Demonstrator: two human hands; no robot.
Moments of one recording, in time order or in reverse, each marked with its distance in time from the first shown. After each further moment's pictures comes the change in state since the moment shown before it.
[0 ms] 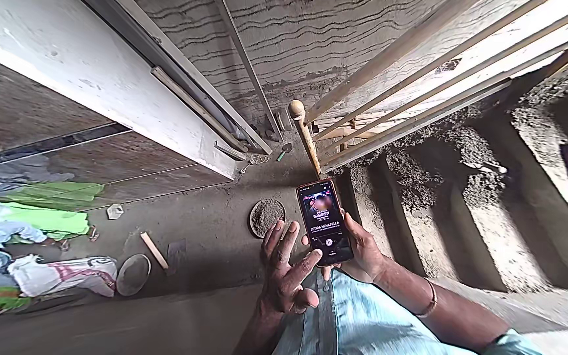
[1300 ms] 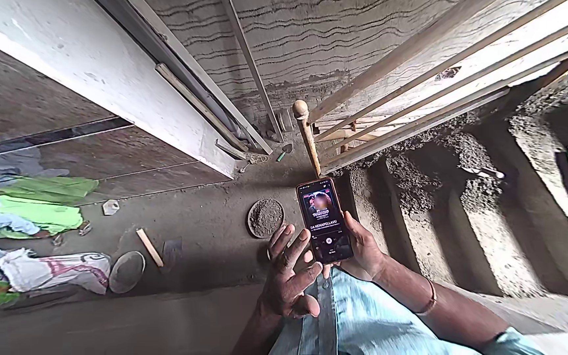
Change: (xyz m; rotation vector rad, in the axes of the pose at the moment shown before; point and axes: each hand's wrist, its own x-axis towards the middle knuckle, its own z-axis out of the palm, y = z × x) left_hand -0.010 0.004 -0.006 -0.135 -0.005 0.063; right_hand 0.002 0.002 0.009 -0.029 0.022 0.021
